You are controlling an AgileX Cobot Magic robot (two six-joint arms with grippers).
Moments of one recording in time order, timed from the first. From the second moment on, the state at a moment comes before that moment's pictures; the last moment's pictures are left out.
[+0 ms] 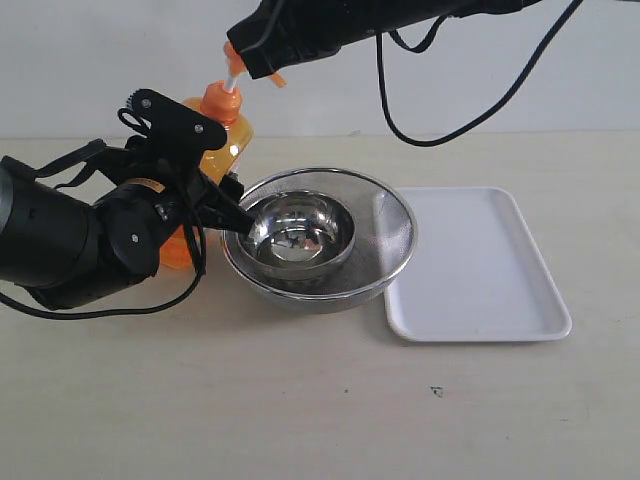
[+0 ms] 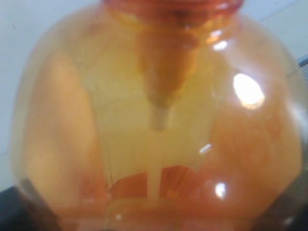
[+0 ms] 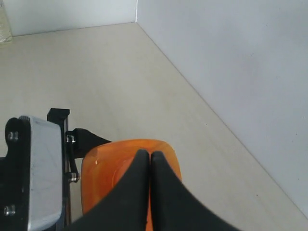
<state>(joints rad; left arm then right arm) -0.57 1.89 -0.86 -0.76 -0.73 0.86 0.50 1.88 -1.60 1.13 0.63 -1.43</state>
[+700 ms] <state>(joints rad) -0.57 1.89 -0.86 -0.76 -0.73 0.85 0.50 1.88 -1.60 1.13 0.63 -1.42</state>
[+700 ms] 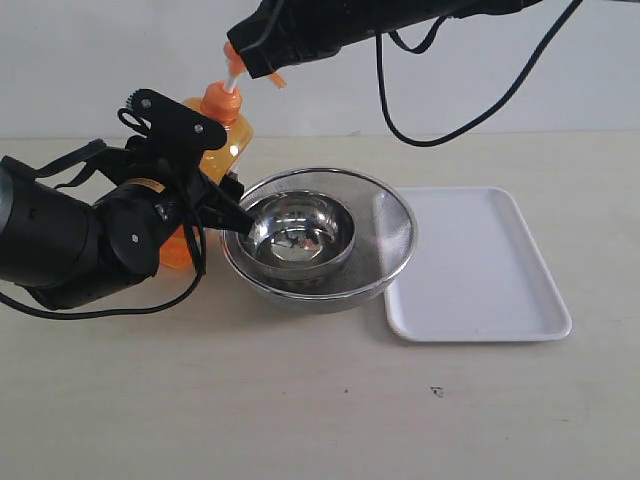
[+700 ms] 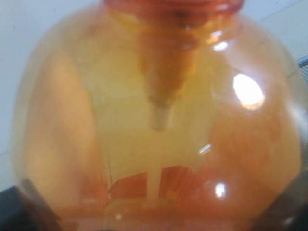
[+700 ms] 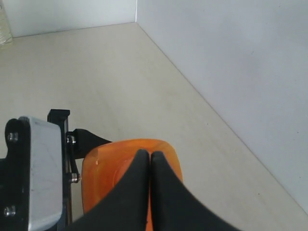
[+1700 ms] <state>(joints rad) -0.57 1.89 -0.86 -0.73 -0.71 0.83 0.50 1.81 -1.60 1.02 0.61 -1.40</state>
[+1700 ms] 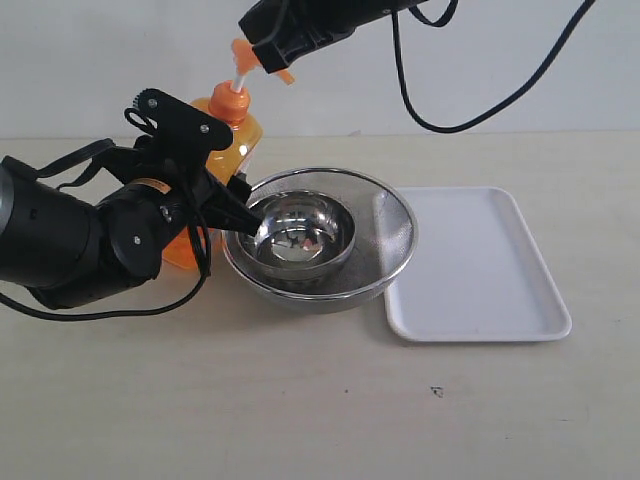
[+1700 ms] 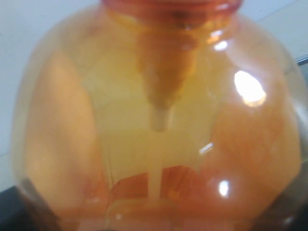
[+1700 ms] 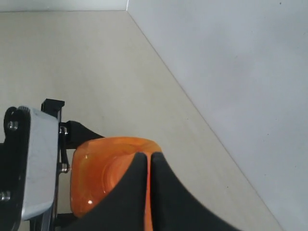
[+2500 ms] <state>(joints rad) -0.57 1.89 -0.86 -0.74 -0.72 0.84 0.50 1.89 -1.62 1.08 0.65 -1.37</state>
